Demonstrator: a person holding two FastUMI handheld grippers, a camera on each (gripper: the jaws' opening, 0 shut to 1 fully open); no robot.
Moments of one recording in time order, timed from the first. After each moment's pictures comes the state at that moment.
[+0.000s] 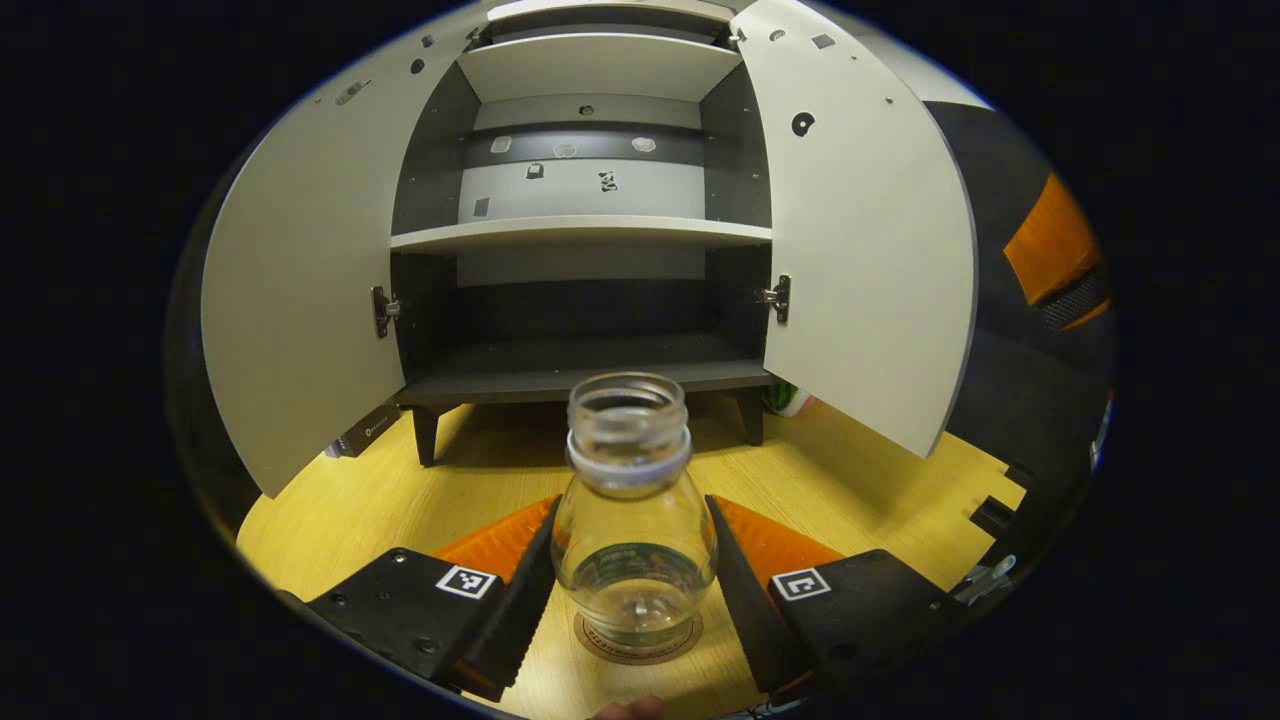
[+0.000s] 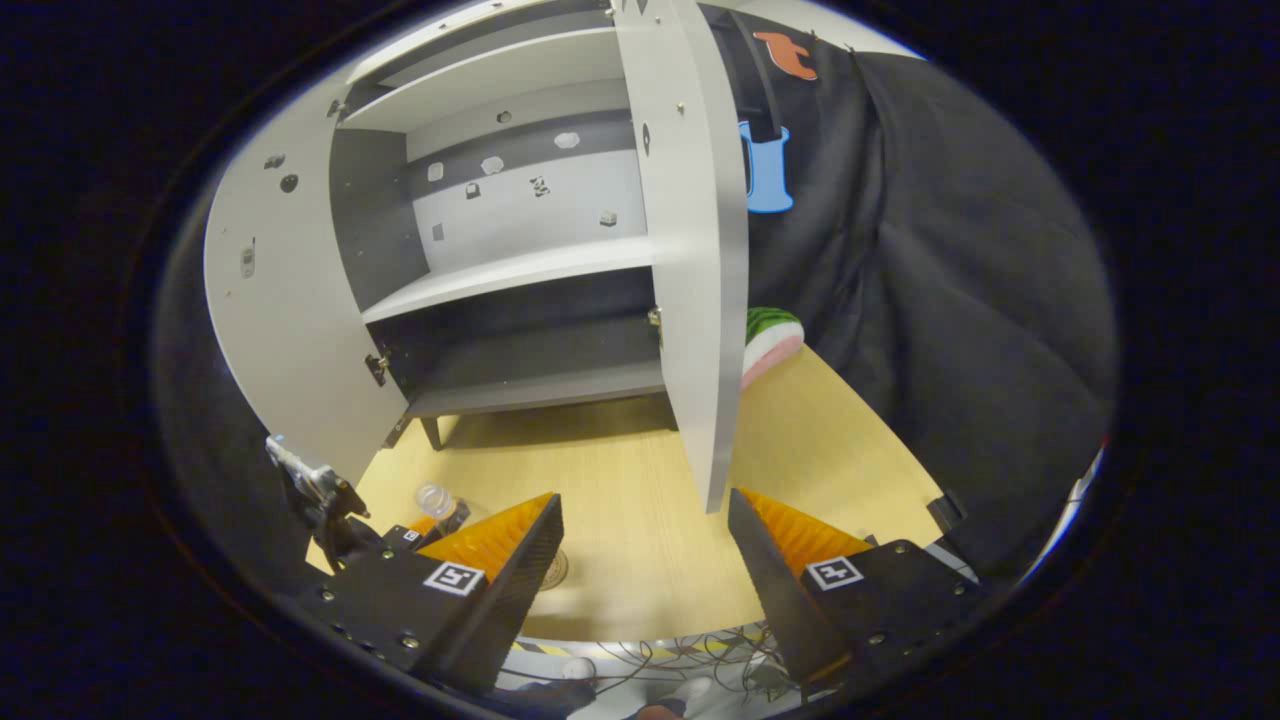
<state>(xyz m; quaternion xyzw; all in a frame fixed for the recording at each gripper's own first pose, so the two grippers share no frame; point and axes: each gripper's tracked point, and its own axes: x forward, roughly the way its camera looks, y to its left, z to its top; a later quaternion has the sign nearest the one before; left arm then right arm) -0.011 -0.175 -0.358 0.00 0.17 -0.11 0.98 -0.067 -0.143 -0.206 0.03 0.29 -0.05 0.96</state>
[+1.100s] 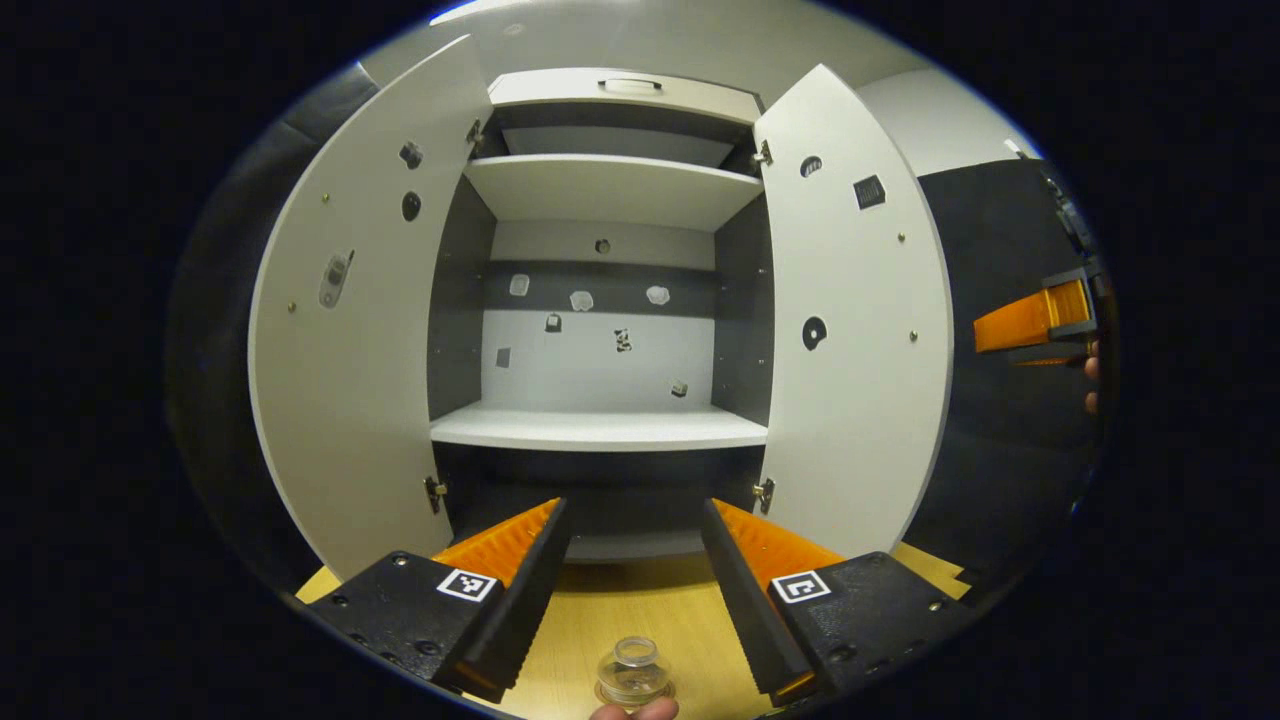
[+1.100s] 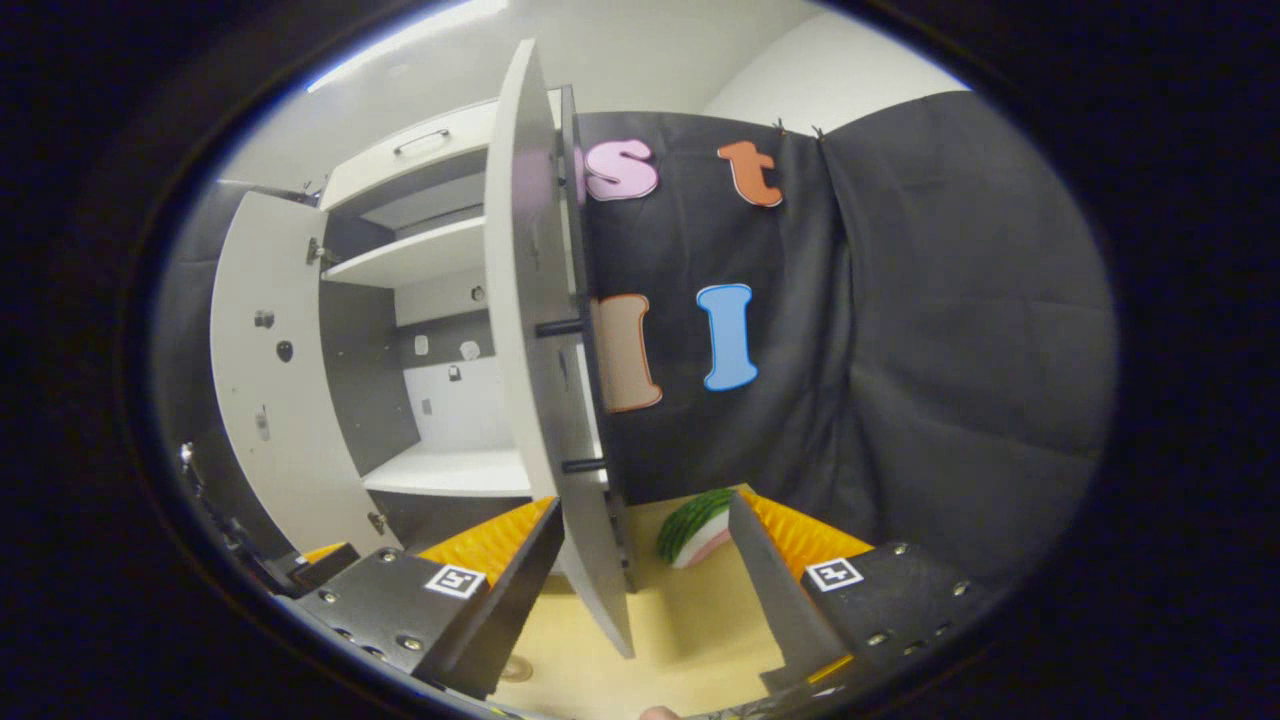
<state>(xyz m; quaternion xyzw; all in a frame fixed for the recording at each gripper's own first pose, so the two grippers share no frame) -0.006 -0.159 -0.128 -0.02 0.03 -0.09 1.00 -0.009 -0.249 0.002 0.04 0.07 -0.04 1.00</state>
